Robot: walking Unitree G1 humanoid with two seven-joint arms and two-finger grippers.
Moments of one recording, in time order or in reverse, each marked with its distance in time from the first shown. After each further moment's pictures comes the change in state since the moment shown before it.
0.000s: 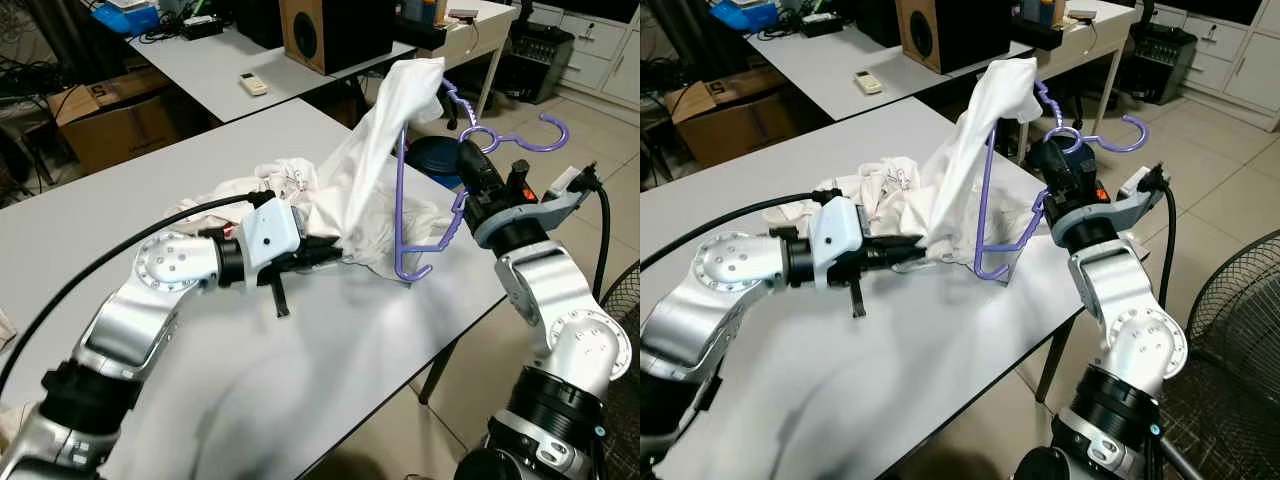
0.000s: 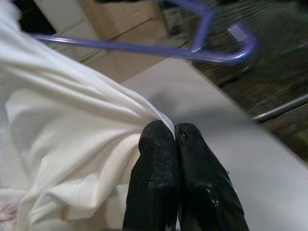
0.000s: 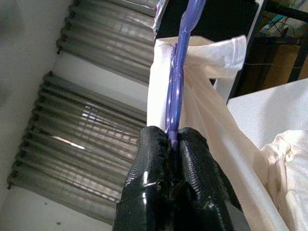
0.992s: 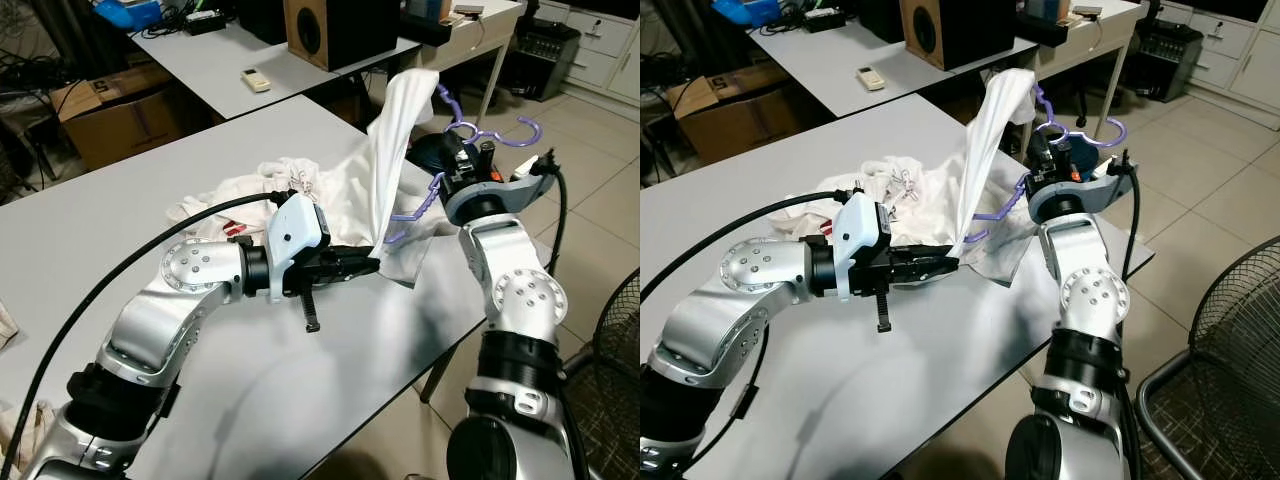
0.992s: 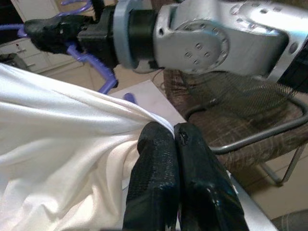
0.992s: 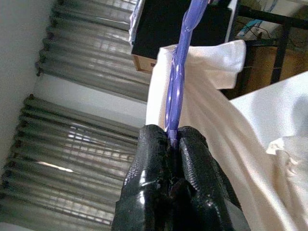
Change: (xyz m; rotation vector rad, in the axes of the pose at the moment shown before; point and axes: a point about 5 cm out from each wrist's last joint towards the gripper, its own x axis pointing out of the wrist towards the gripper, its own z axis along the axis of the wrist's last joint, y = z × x) left arm 0.022 -0.013 0.014 -0.153 -0.104 -0.084; right arm 0.045 -0.012 -0.016 0.061 -0.081 -0.080
